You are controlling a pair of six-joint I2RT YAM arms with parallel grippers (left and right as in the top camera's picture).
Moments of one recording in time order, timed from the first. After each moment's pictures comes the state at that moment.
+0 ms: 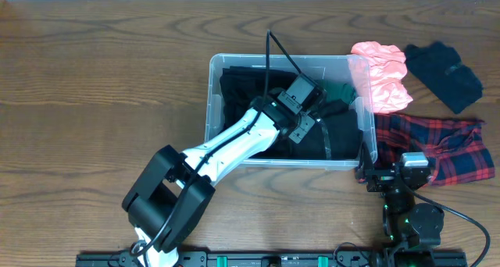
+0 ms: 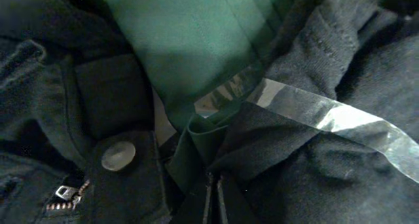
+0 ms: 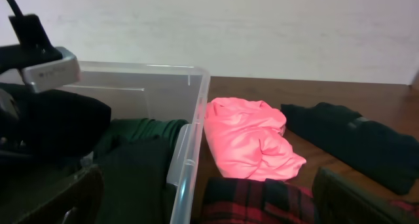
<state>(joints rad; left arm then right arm) -0.77 1.92 1.38 -0.54 -0.03 -0.04 0.02 0.01 0.01 -0.07 -0.02 0.02</state>
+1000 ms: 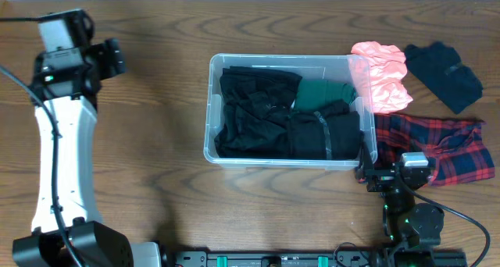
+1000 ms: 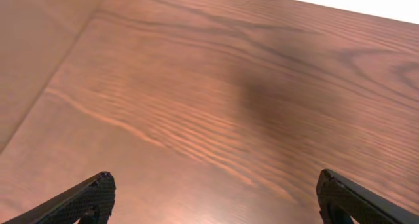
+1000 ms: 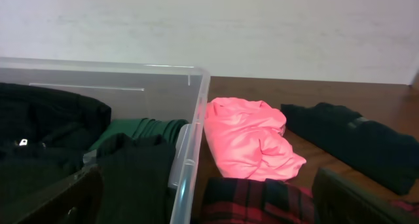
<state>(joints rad) 0.23 1.54 1.43 -0.68 -0.21 -0.04 0.02 0.01 0.01 -0.07 -0.02 0.02</state>
